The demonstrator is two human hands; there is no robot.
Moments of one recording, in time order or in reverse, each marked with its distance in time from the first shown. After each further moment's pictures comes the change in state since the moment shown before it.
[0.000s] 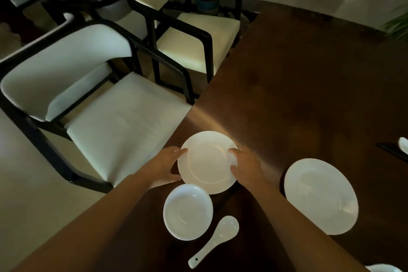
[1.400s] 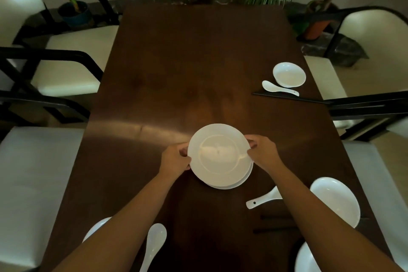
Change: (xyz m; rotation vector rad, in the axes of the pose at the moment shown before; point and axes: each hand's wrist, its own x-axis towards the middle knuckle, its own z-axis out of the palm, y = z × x) left_hand 0.087 0.253 0.063 -0.626 -0.030 -0.036; right_hand -0.125 0.205 -0.089 0.472 0.365 0.538
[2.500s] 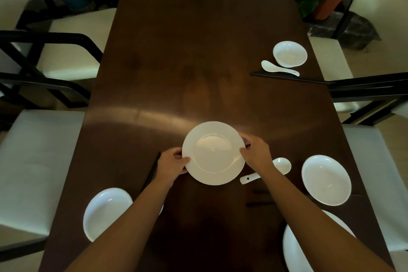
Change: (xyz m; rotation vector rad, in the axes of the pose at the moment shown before) left_hand -0.046 -0.042 0.021 -0.169 0.026 -0.265; right_hand -0.043 0.031 0.030 0.075 0.016 -0.044
